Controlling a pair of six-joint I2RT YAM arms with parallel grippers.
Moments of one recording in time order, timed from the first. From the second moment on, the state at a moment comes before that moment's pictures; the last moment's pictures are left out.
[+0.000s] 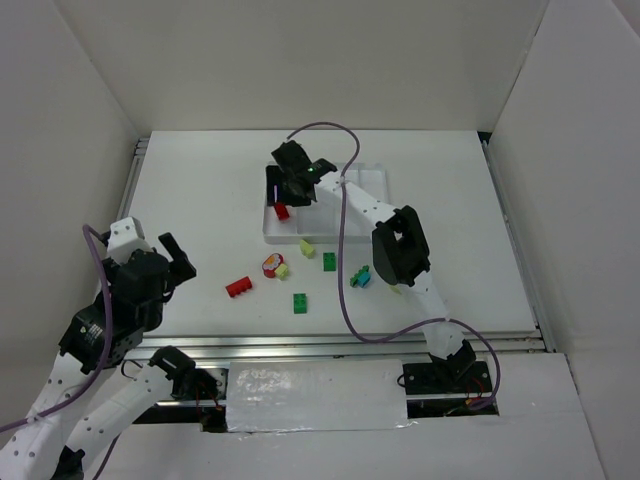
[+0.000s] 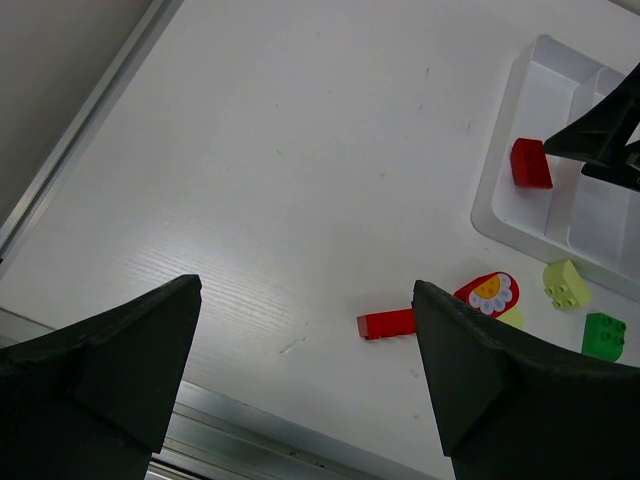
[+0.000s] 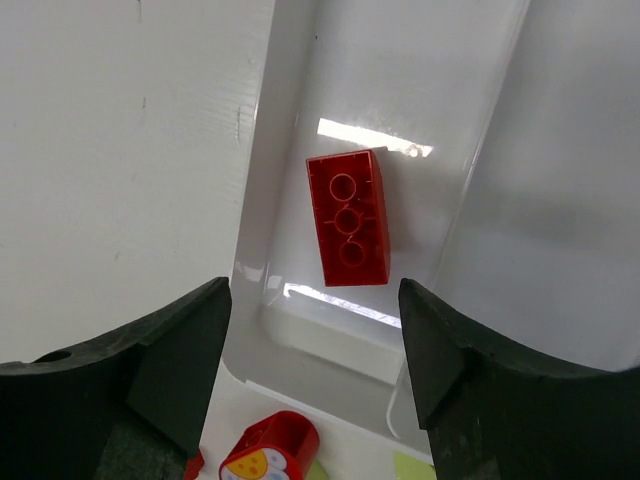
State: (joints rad) left arm -0.52 0.54 0.93 -0.96 -0.75 -0.63; right arm 0.69 2.40 2.21 -0.67 0.07 0.55
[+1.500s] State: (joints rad) left arm -0.51 0.40 0.93 -1.01 -0.82 -0.69; right arm 1.20 2.37 1.99 -0.74 0.46 1.34
